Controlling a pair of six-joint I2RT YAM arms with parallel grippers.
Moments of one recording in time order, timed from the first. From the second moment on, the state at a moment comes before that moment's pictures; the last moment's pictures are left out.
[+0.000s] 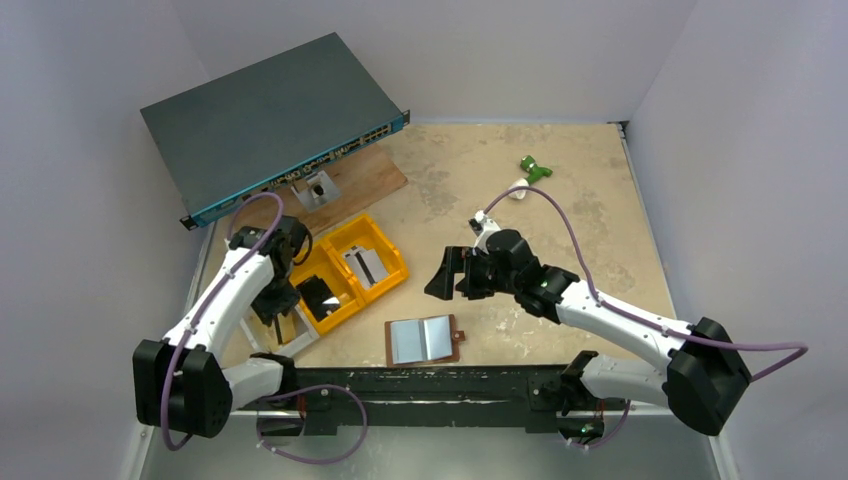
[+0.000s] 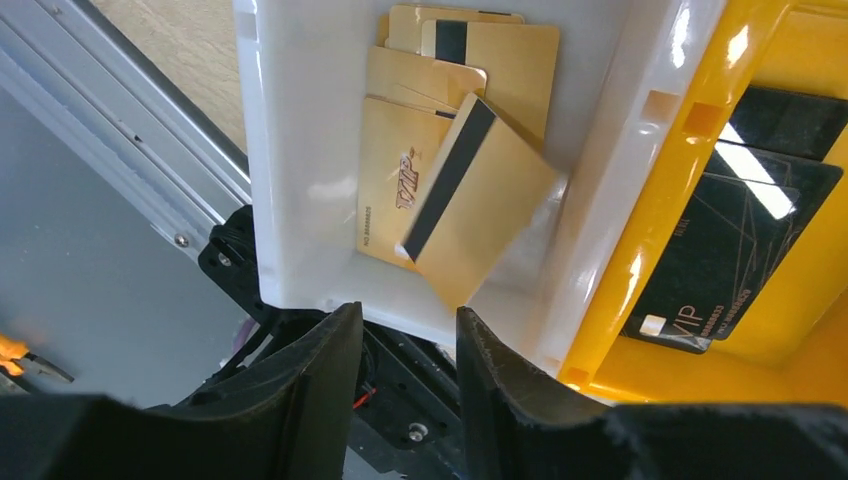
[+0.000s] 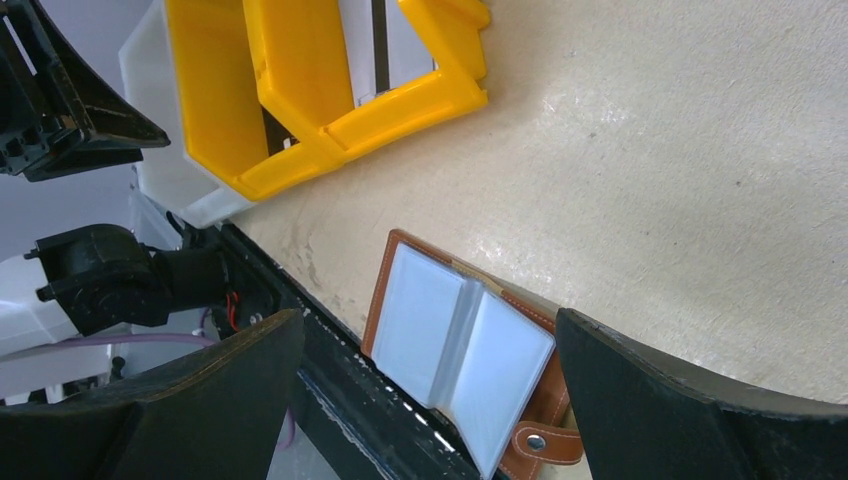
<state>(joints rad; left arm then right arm) -0.18 1.17 0.87 -1.32 -0.43 -0.95 0.77 1.14 0.65 -0.11 -0.20 0.74</state>
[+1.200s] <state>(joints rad) -0.62 0.91 0.83 -1.01 0.04 -0.76 1.17 1.42 0.78 -0.23 0.15 0.89</state>
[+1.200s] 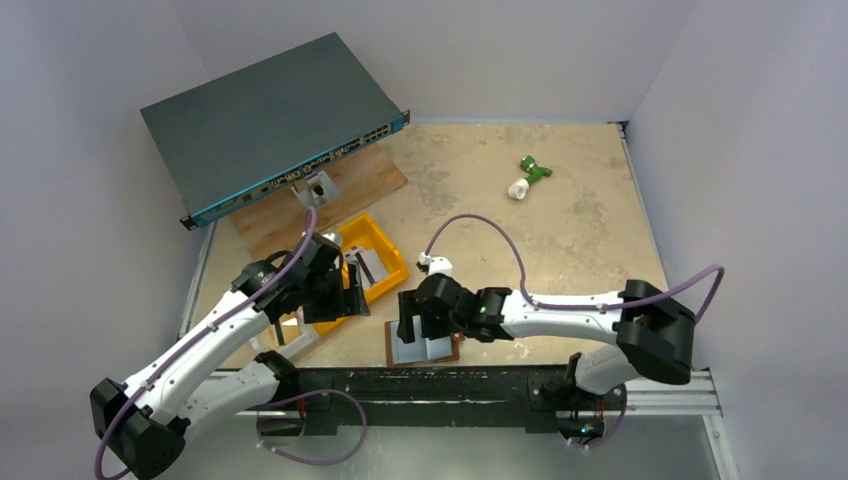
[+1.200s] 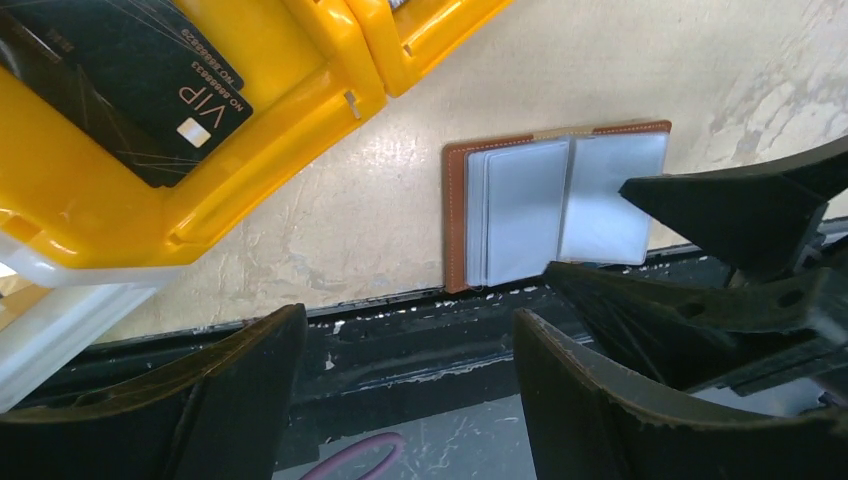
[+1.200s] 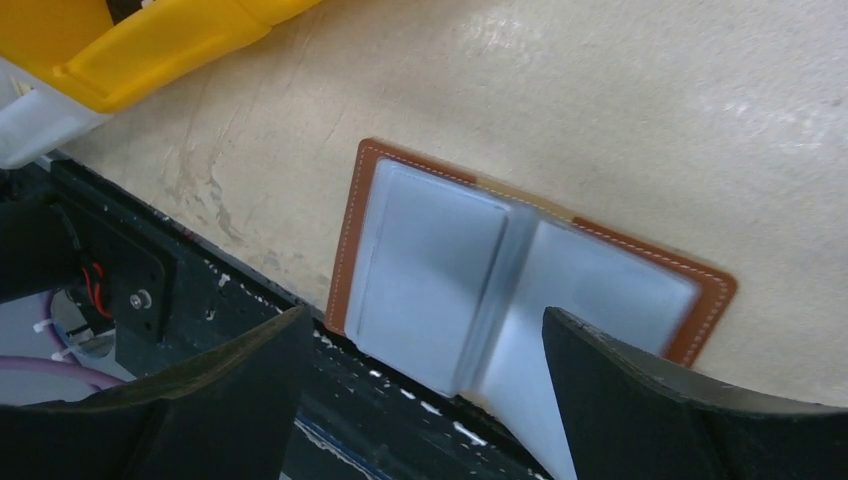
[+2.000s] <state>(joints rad) -0.63 0.90 0.64 -0.82 0.15 -0.79 1.24 1.70 0.98 -0.35 0.26 0.93</state>
